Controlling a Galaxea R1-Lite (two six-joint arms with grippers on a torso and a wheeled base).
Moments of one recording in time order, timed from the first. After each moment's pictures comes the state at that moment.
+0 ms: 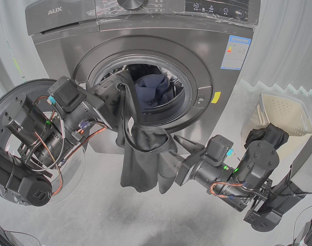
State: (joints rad) left arm -0.53 1.72 -0.64 -1.54 -0.22 -0.05; right arm 0.86 1.96 -0.57 -1.54 -0.10 0.19
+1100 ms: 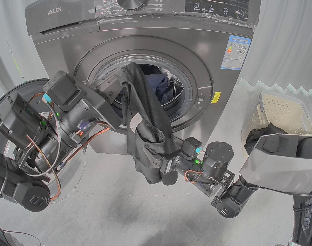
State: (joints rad) left arm -0.60 1.67 -0.64 -1.55 -0.22 -0.05; right arm 0.74 2.30 -0.85 -1.54 -0.06 0.14
